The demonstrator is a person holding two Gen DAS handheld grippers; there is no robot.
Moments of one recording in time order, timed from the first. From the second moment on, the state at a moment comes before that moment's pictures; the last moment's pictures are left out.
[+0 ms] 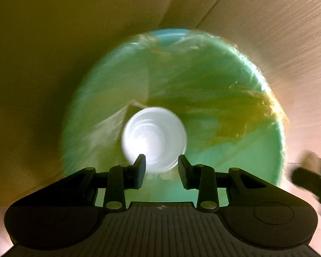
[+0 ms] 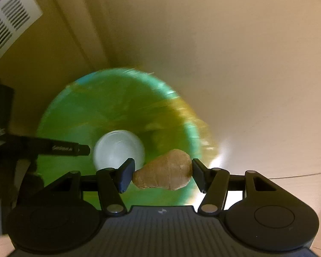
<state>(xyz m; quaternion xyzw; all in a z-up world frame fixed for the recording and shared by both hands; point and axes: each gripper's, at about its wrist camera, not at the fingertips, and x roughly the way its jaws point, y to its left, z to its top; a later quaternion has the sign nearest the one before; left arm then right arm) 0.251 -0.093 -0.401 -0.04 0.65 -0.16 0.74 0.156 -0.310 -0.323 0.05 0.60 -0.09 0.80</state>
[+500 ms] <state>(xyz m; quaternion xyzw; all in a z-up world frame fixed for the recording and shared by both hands) 0.197 -0.051 -0.271 -0.02 0.62 -0.26 0.74 0.231 -0.290 -0.390 0.26 0.65 -0.06 0.72</state>
